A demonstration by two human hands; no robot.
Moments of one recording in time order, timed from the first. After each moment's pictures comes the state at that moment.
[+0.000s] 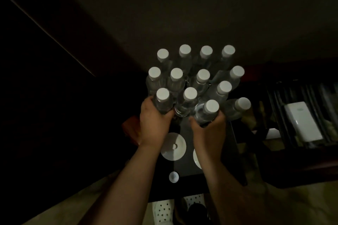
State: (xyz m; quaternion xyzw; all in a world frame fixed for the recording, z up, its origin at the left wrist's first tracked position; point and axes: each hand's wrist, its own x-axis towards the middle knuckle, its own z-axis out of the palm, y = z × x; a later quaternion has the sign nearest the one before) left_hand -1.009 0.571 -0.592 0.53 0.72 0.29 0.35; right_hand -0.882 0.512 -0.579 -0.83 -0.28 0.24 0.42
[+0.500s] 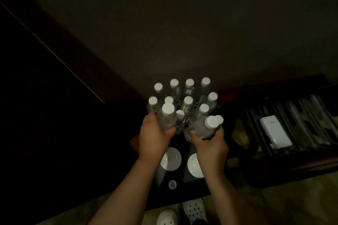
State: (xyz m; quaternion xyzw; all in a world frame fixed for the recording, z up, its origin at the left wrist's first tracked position) left_hand -1.010 0.554 -0.478 0.62 0.67 0.24 0.33; right_hand -0.871 0.482 -0.491 -0.83 -0.27 0.24 0.41
